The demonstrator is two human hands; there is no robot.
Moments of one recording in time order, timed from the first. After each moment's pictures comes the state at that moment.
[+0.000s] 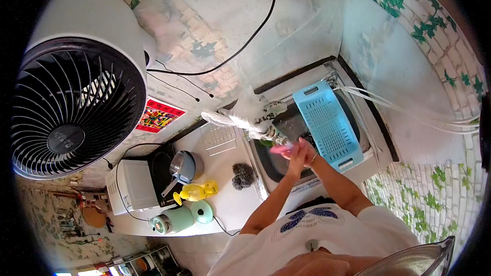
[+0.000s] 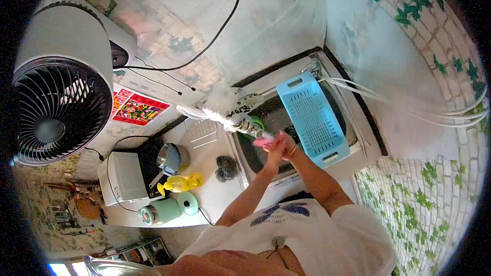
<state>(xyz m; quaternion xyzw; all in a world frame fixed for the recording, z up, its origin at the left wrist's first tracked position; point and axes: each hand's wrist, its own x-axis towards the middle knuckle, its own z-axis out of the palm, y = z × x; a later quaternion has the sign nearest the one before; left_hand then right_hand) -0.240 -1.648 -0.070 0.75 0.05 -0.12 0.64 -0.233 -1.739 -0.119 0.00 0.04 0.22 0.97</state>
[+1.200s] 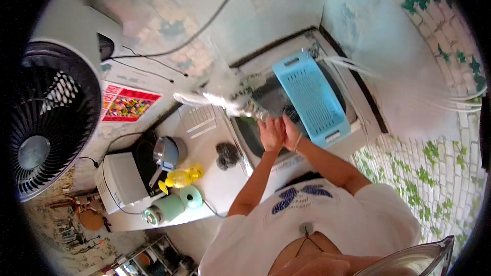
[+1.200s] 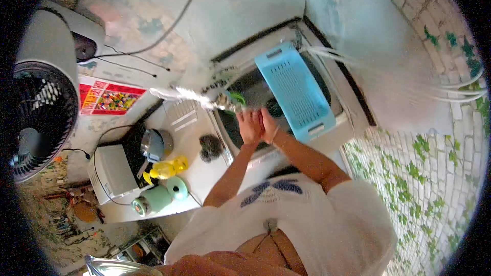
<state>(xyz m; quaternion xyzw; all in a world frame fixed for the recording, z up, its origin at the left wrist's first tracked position) -0.221 -1.637 -0.028 0.91 -0.22 0.08 0.33 -0.248 -1.716 -0.059 -0.14 0.24 0.06 0.96</state>
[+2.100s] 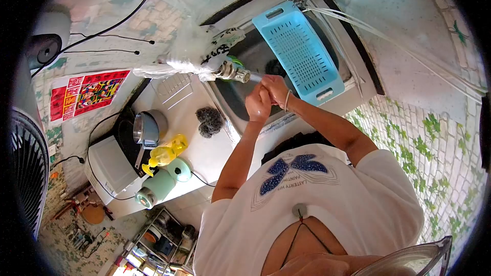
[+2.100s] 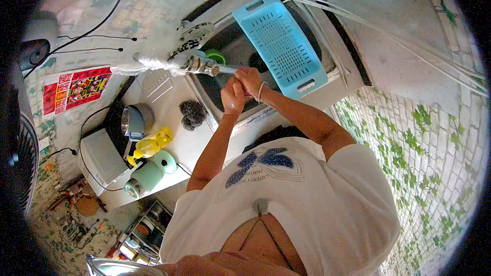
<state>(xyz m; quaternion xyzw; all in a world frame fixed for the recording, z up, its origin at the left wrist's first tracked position) -0.232 -1.628 -0.018 0.86 -0.21 -0.05 0.46 -0.247 -1.731 -0.029 -0.47 0.26 0.07 0.84</state>
